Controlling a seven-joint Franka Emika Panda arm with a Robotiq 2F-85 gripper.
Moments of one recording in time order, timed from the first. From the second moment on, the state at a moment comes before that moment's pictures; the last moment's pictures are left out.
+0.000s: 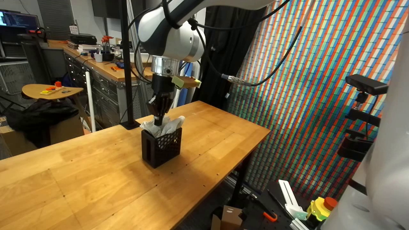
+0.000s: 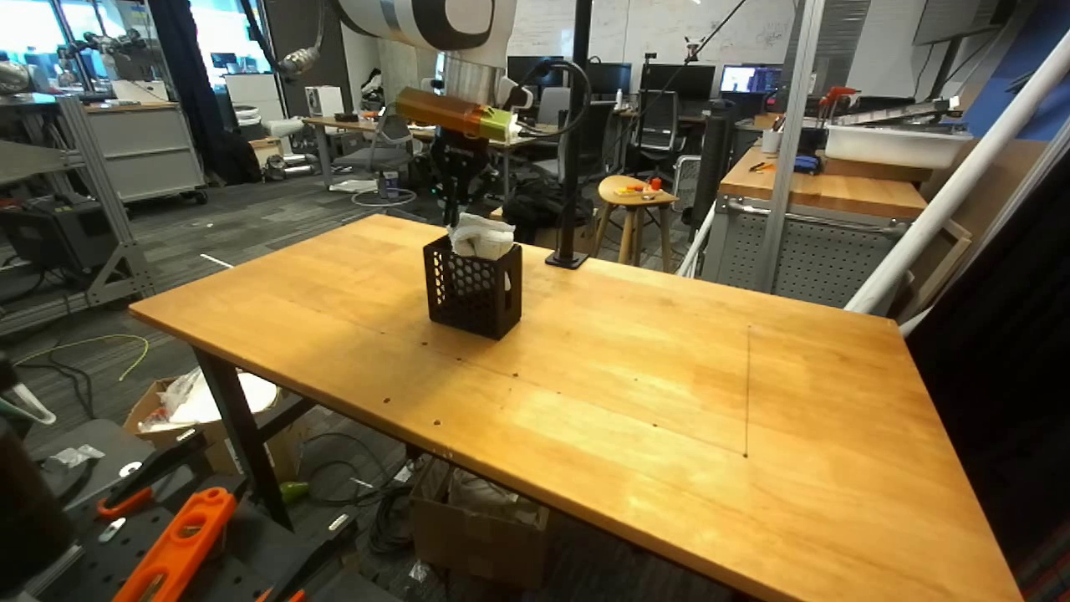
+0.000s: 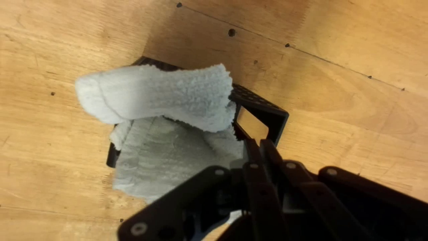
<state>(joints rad) -0.09 0.23 0.10 -2.00 0.17 2.18 -0.45</state>
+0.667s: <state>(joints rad) -0.08 0.14 0.07 -2.02 0.04 2.21 -0.43</state>
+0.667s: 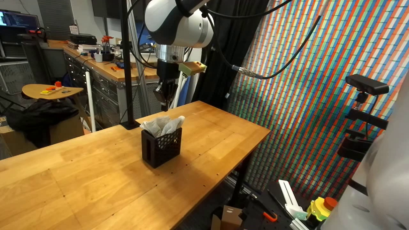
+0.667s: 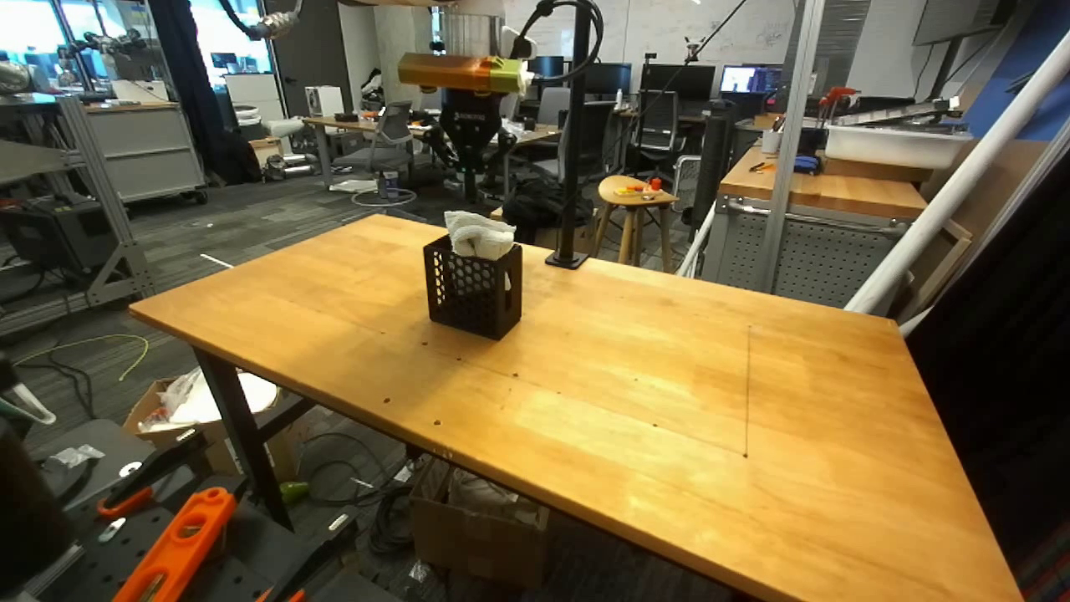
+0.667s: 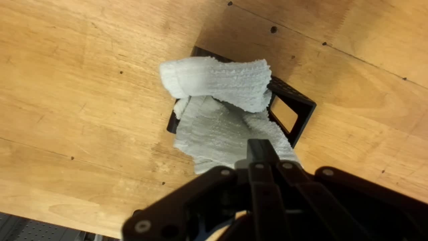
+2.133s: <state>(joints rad) -0.08 0.39 0.06 -2.00 0.07 2.32 -0.42</state>
